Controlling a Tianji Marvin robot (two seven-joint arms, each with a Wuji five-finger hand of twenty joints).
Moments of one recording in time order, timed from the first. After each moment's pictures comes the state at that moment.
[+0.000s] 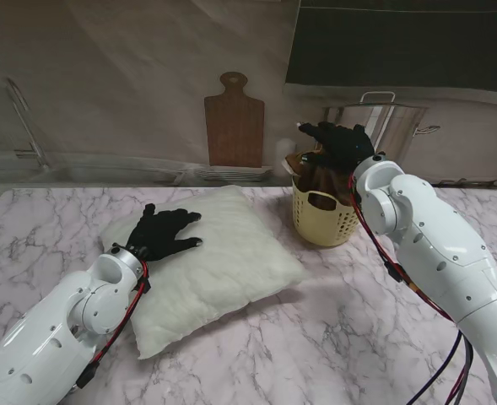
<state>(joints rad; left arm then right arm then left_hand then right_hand) 1.44 -1.06 -1.19 -1.57 0.92 -0.07 -0.04 -0.91 -1.07 0.97 -1.24 -0.96 0.04 0.04 0.89 -0.05 -0.05 -0.03 0.45 0.11 0.12 0.41 0.51 0.19 0.08 0.26 0.44 0.24 0.16 0.37 0.08 0.31 0.03 0.53 0.73 0.07 0.01 -0.02 0.19 -0.06 0.01 0.43 0.31 0.11 0.18 0.14 0.45 0.15 0.07 0.17 0.13 0.39 0.67 0.27</state>
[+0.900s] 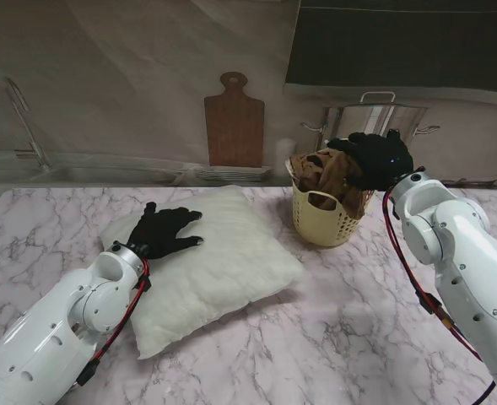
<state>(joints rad) 1.43 -1.06 -1.18 -1.57 0.92 -0.06 -0.05 -1.21 -1.03 1.30 -1.54 -1.25 -0.10 0.08 0.89 -0.05 -0.05 -0.03 0.45 0.11 0.12 0.41 0.51 0.19 0.08 0.26 0.44 0.24 0.16 0.37 0.08 0.31 0.03 0.53 0.60 -0.43 0.70 0.02 0.27 -0.15 0.14 0.40 0.44 0.07 0.29 0.19 0.55 0.14 0.11 0.21 0.17 0.39 0.79 0.29</state>
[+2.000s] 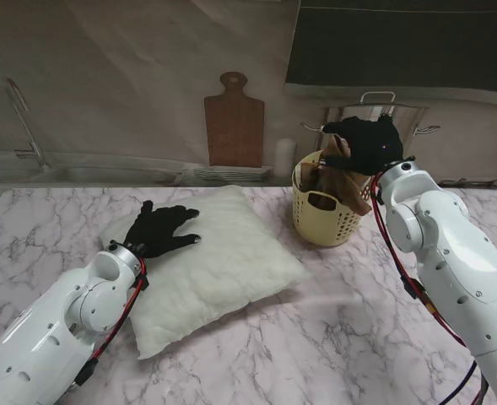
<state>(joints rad) 1.44 -1.06 -1.20 -1.58 0.92 -0.07 -0.04 -1.13 -1.06 1.23 -1.46 -1.17 -0.02 -0.05 0.89 -0.05 -0.05 -0.03 0.45 0.11 0.12 0.41 0.51 0.19 0.07 0.26 0.44 0.24 0.16 0.37 0.08 0.31 0.03 0.53 0.40 -0.27 0.43 -0.07 0.39 -0.10 0.33 0.35 0.53 0.05 0.38 0.33 0.64 0.06 0.20 0.34 0.18 0.36 0.89 0.40</state>
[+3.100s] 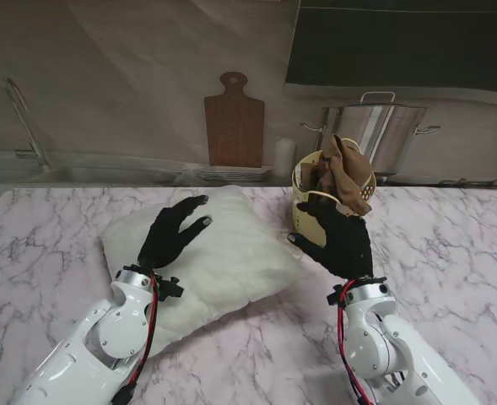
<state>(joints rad) 1.52 -1.18 -1.16 -1.51 0.45 -0.27 0.35 -1.64 -1.15 1.19 -1.67 -0.82 0.05 -0.48 0.93 0.00 -0.04 -0.03 0.48 0.15 0.16 0.44 0.50 0.21 0.12 0.38 0.46 0.24 0.21 0.48 0.10 0.30 0.03 0.58 0.43 -0.22 0.38 -0.06 0.42 -0.10 0.31 0.39 0.57 0.04 0.31 0.27 0.59 0.11 0.16 0.30 0.16 0.38 0.83 0.37</state>
